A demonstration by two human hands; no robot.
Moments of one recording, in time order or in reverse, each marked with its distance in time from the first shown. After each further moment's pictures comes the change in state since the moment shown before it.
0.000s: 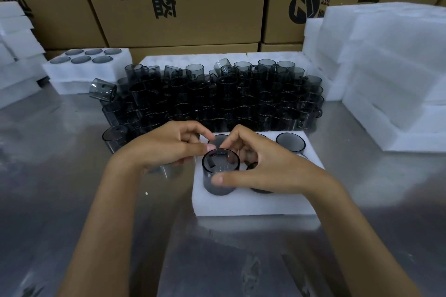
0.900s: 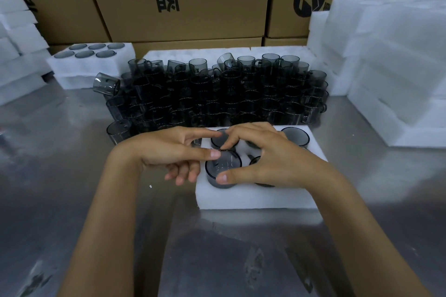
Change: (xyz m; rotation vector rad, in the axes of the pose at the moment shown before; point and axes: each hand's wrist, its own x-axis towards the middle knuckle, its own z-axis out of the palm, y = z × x) left_hand -0.004 -0.003 -0.003 -0.047 -0.302 -0.128; right_hand -0.002 -0.005 -0.001 -0.288 0.049 0.027
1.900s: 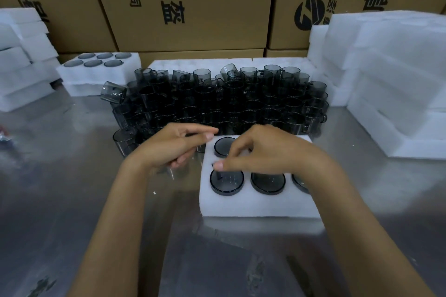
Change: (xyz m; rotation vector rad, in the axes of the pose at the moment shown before) left_hand 0.008 -0.015 -0.004 -0.143 0.391 0.180; right_hand 0.027 -0.019 -0.018 -0.221 -0.121 0.067
